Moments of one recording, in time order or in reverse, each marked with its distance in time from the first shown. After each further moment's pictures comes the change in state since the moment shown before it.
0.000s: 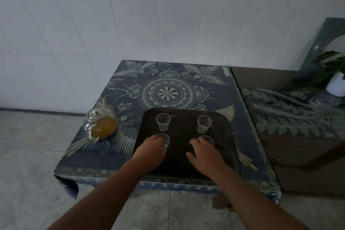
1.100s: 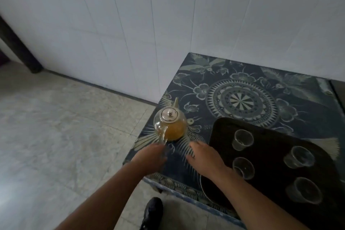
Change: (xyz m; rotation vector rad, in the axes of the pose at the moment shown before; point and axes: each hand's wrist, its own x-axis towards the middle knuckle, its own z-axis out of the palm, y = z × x) left_hand -0.024 -0.248 -0.059 -0.096 -0.057 -0.262; right_hand 0.151 -0.206 0.119 0.021 -0.222 -0.263
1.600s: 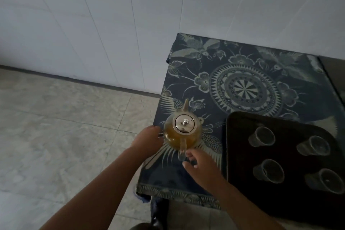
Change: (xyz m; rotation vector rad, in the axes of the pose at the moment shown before) left_hand 0.119 -0.089 -0.064 -0.056 0.005 0.089; right_hand 0.058 -0.071 0.052 0.469 0.014 0.345
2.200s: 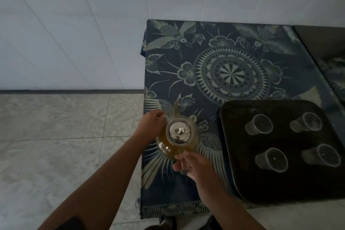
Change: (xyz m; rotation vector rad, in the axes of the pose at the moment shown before) left_hand 0.106 0.011 -0.005 -0.360 -0.051 0.052; right_hand 0.022 -0.047 0.016 0.916 0.211 0.479
